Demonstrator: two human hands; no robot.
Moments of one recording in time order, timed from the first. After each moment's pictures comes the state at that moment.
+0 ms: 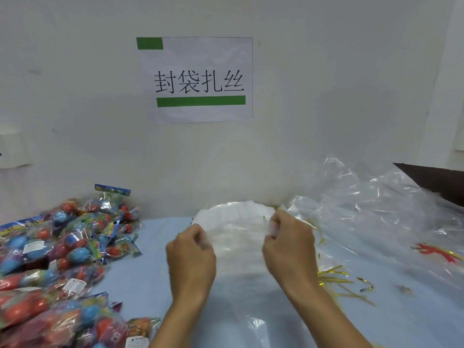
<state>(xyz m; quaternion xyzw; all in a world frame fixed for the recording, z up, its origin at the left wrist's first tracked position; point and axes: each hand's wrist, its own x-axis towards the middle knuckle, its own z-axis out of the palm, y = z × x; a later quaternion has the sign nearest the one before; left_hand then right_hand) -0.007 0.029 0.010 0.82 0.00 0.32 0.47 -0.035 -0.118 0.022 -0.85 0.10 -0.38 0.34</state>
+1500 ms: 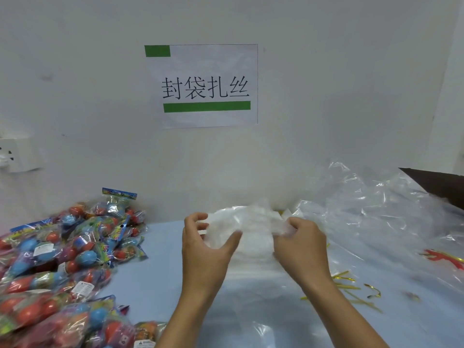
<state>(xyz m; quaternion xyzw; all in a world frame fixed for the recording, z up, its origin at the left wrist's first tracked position) -0.010 0.027 0.015 0.74 -0.07 0.22 0.63 -0.033 -0.129 0.030 -0.81 0.13 -0.33 0.46</state>
